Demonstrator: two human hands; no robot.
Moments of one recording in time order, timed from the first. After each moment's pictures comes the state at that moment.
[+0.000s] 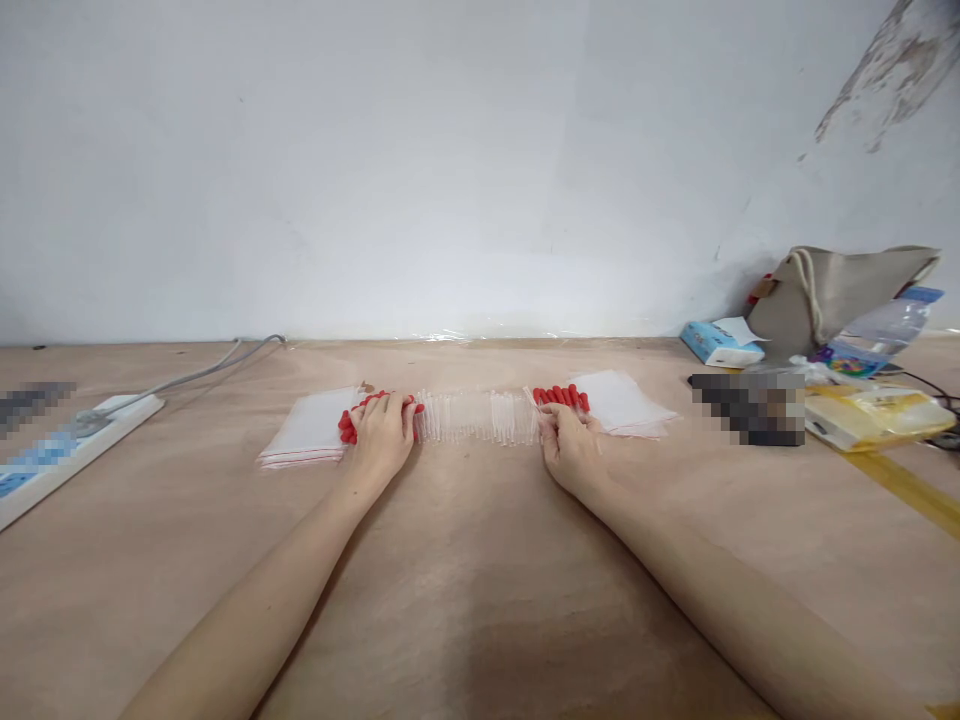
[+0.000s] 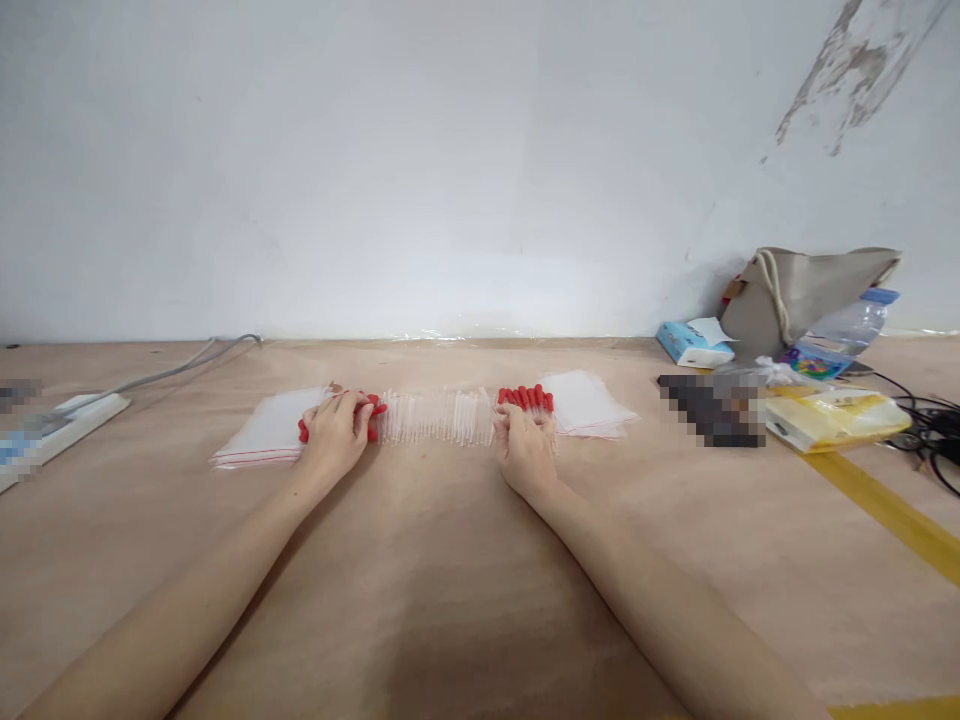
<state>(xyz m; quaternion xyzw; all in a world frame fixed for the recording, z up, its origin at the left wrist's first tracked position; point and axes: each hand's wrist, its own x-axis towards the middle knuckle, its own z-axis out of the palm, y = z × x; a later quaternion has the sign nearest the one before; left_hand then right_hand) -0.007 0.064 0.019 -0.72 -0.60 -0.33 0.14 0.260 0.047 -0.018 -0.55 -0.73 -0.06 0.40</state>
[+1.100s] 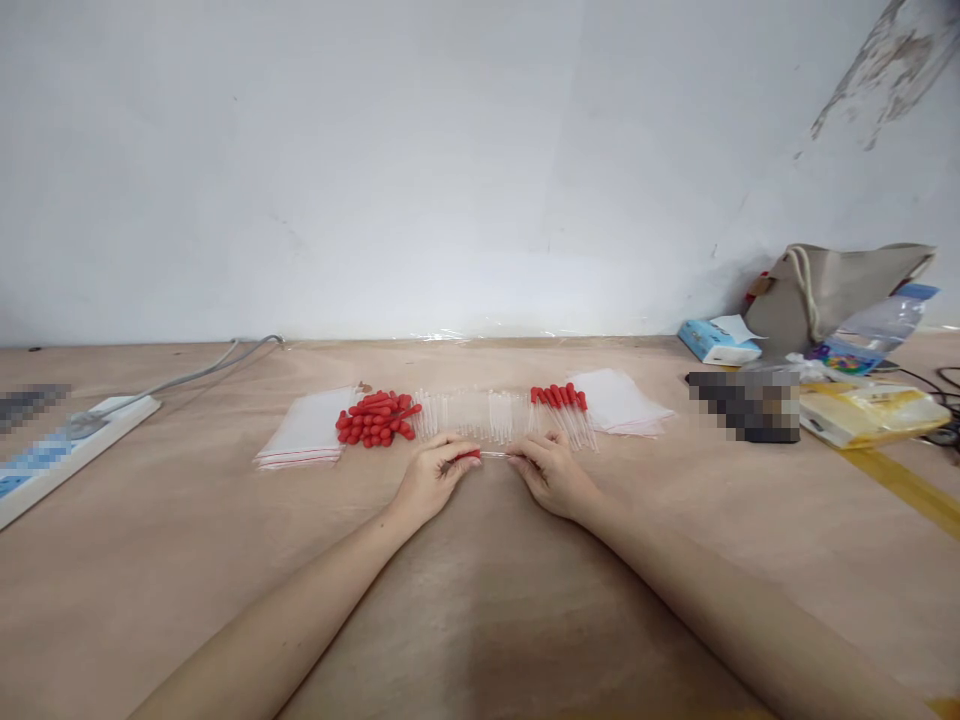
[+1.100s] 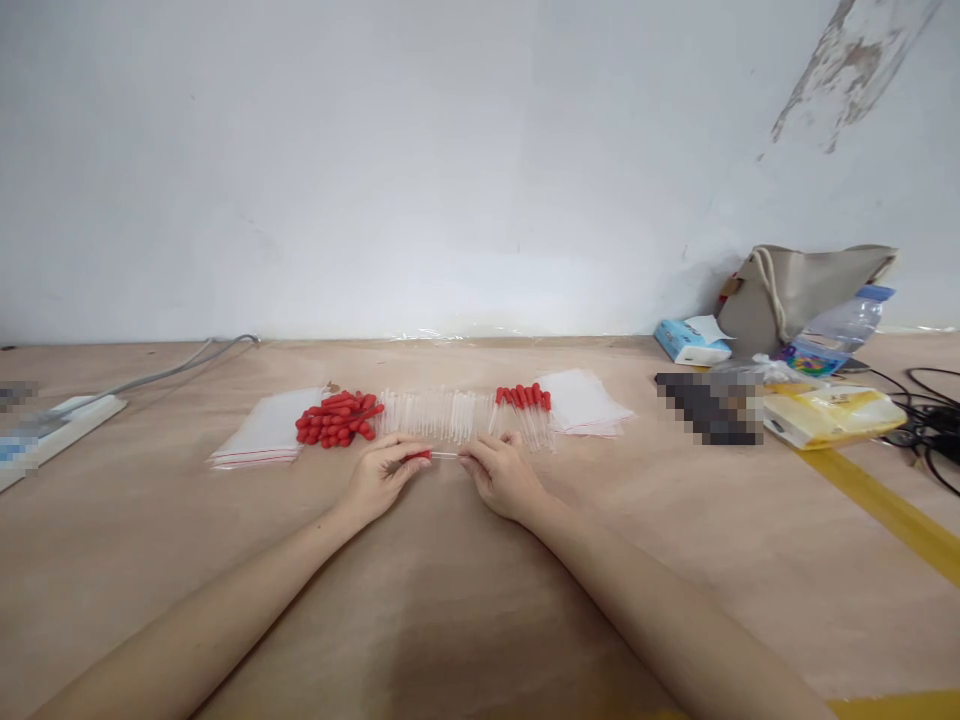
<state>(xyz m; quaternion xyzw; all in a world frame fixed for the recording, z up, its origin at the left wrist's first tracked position) 0.040 0.027 -0.005 -0.80 -0.38 -0.44 -0.18 0.247 0.020 -0.012 -0.40 -0.85 0.06 0.34</state>
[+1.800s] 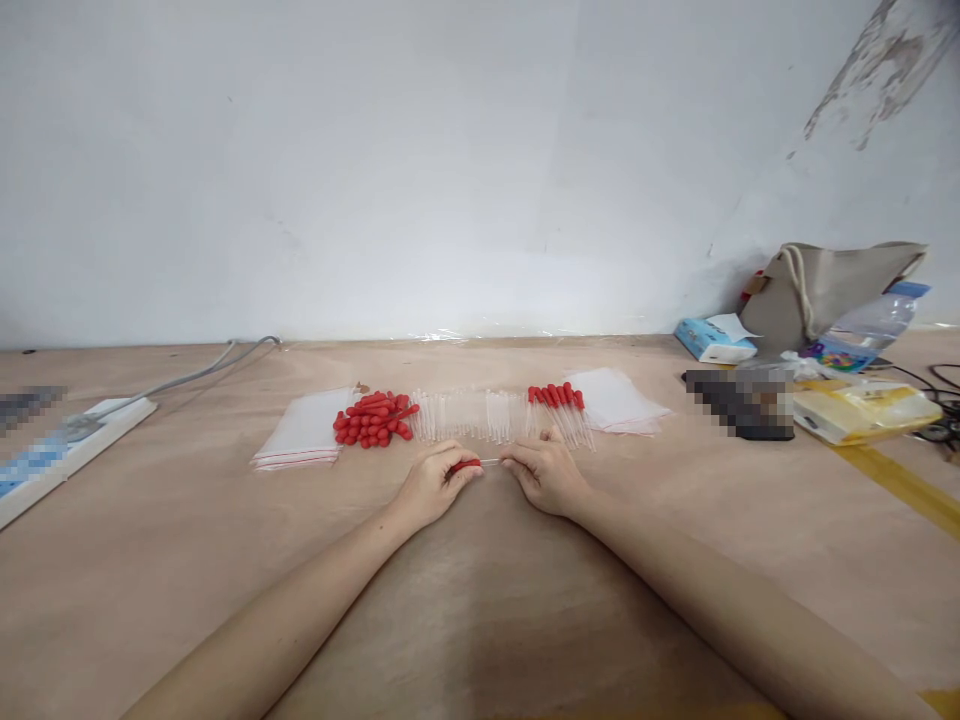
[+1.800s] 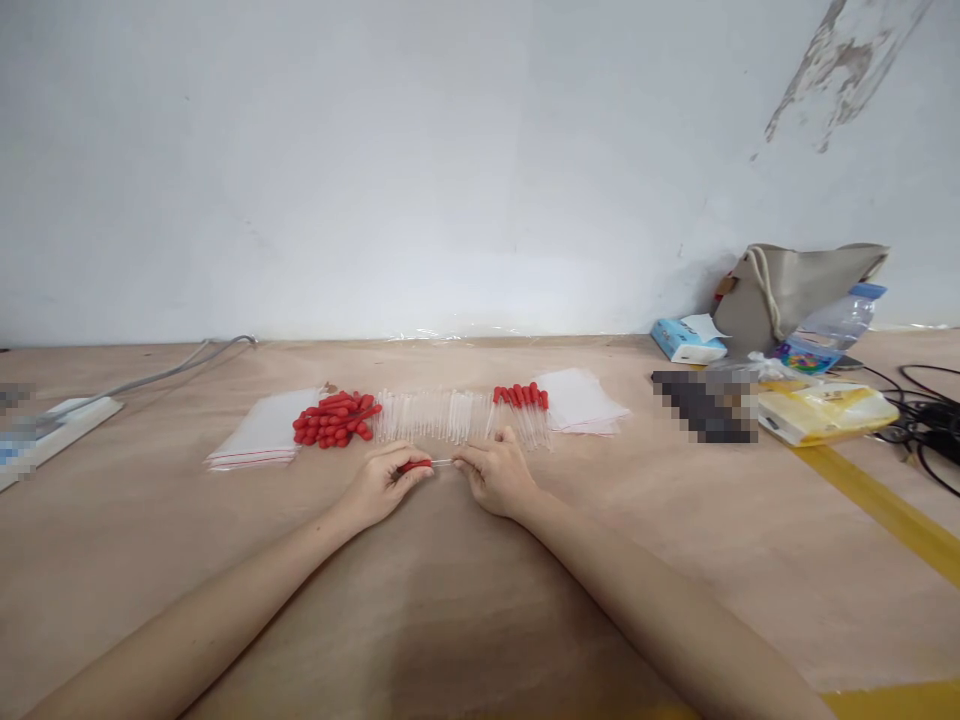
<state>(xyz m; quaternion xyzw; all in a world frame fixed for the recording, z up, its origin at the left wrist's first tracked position) 0.040 0.022 -0.001 -0.84 -0.39 -0.34 -0.18 0.244 0.023 -0.009 -0.41 -0.87 0.00 0.29</state>
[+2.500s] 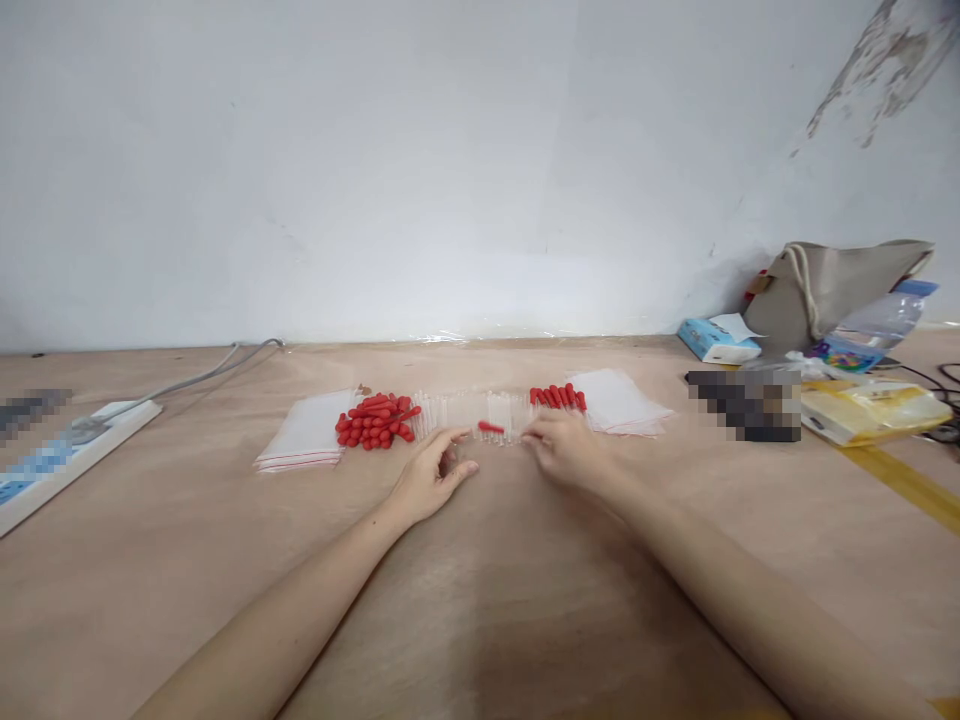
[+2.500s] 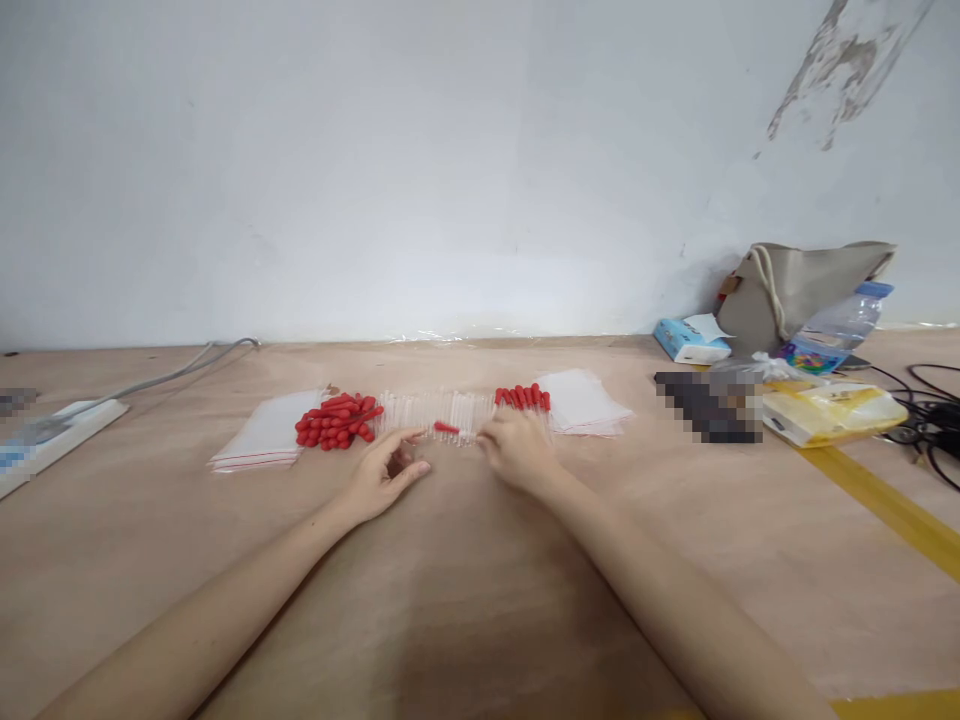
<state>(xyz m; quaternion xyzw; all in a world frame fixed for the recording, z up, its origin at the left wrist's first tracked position) 0.032 0.026 0.000 -0.81 -0.42 -0.37 -0.18 0.264 0.040 0.019 -0.50 -0.83 0.01 0.25</state>
